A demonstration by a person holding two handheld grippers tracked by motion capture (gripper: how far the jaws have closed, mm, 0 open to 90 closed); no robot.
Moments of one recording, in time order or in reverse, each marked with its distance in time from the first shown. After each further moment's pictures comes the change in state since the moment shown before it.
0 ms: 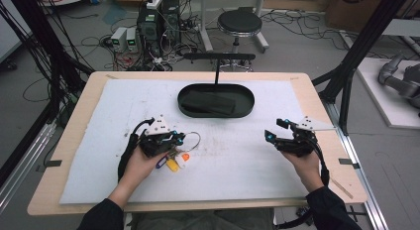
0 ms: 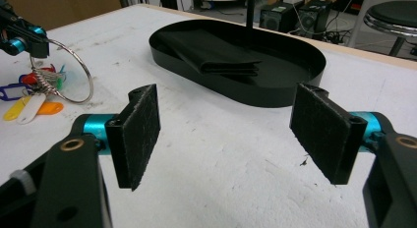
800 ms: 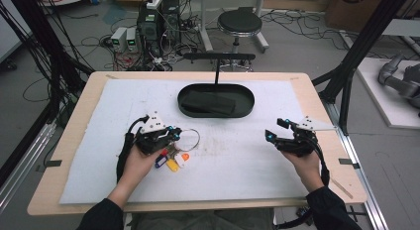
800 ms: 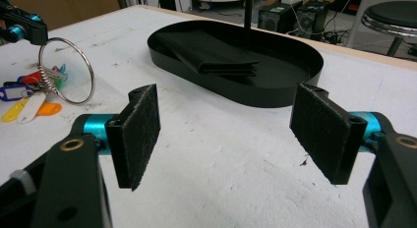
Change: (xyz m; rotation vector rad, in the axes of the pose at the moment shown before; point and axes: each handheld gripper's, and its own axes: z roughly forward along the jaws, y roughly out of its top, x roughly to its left) left arm 0.004 0.002 -0.009 -0.043 0.075 -0.021; right arm 0.000 0.000 -0.001 0.000 -0.004 0.008
